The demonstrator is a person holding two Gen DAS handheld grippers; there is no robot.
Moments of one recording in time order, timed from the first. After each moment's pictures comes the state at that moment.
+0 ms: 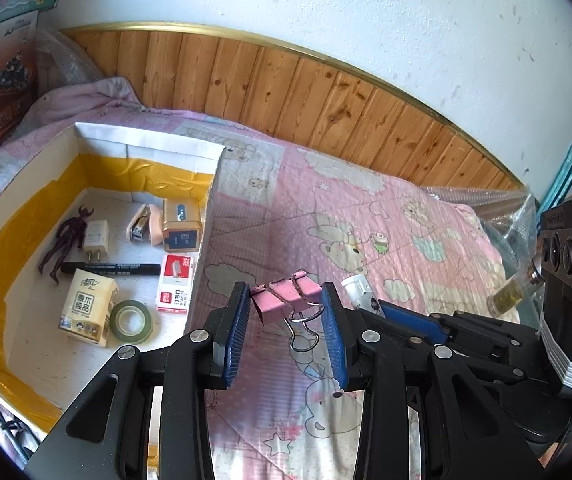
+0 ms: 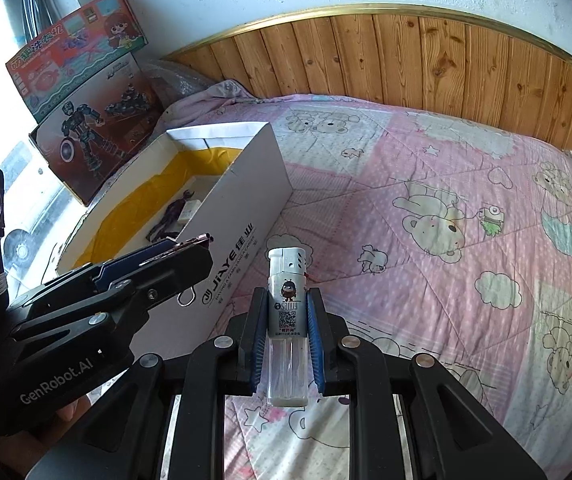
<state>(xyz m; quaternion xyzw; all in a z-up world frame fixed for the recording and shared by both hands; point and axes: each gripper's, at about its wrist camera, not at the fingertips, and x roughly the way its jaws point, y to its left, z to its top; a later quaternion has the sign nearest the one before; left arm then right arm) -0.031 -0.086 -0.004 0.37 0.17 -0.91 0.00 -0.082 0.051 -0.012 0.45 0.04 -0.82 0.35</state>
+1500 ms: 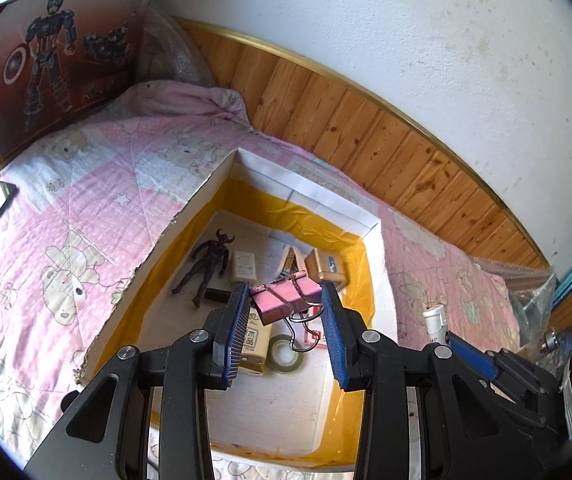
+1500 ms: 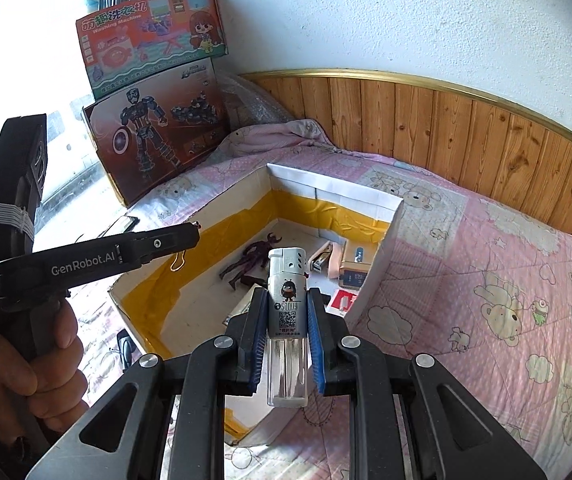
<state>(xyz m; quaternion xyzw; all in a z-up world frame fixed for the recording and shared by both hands) 0.022 -0.258 0.003 0.34 0.25 -0.90 0.09 -0.014 -0.067 0.024 0.35 0.10 -0.84 0.41</state>
